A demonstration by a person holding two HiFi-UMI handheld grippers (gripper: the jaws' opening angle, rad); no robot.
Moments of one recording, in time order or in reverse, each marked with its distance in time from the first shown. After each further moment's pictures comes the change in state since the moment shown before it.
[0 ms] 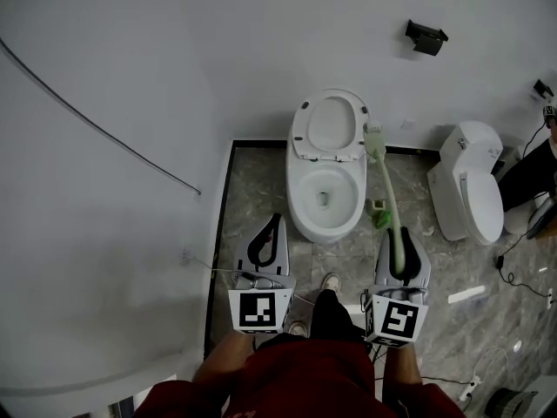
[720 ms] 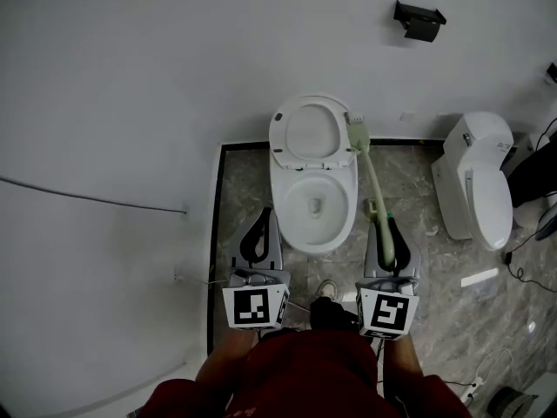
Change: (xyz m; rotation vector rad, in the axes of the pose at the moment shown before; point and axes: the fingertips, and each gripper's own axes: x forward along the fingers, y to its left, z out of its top) left arm 0.176 -0.041 -0.006 0.020 0.024 0.025; right arm 0.149 -0.089 -0.038 0.077 0.043 0.059
